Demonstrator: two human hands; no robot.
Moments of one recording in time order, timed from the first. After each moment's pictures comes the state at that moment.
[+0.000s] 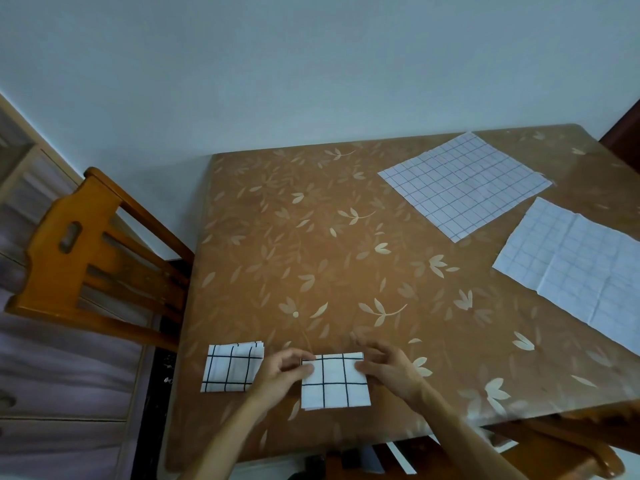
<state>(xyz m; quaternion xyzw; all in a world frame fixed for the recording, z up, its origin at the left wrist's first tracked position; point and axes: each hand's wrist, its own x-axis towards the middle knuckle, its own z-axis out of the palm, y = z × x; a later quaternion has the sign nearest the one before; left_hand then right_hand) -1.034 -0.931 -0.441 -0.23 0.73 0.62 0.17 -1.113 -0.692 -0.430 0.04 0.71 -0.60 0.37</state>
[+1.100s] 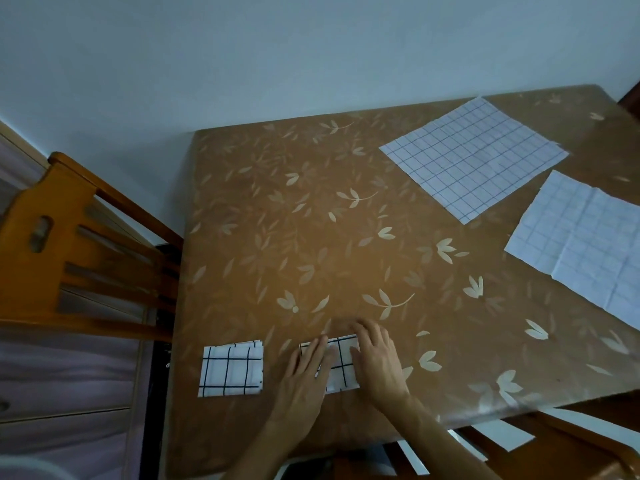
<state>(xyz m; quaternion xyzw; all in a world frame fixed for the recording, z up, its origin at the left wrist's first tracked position) -1.033 -0.901 -0.516 0.07 0.99 0.10 0.10 -1.110 -0.732 -0.495 -0.21 0.95 -0.23 0.04</state>
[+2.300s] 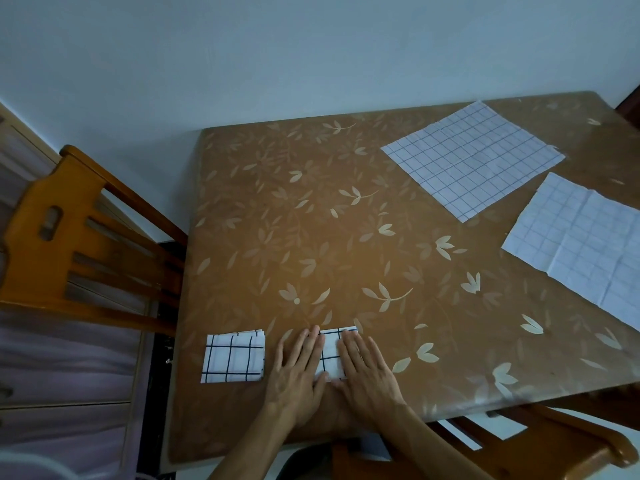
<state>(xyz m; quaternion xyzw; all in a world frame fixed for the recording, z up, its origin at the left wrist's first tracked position) -1.022 -0.909 -0.507 0.02 0.99 0.07 0.15 -1.071 -0.727 -0.503 -0.30 0.93 -0.04 0.19</state>
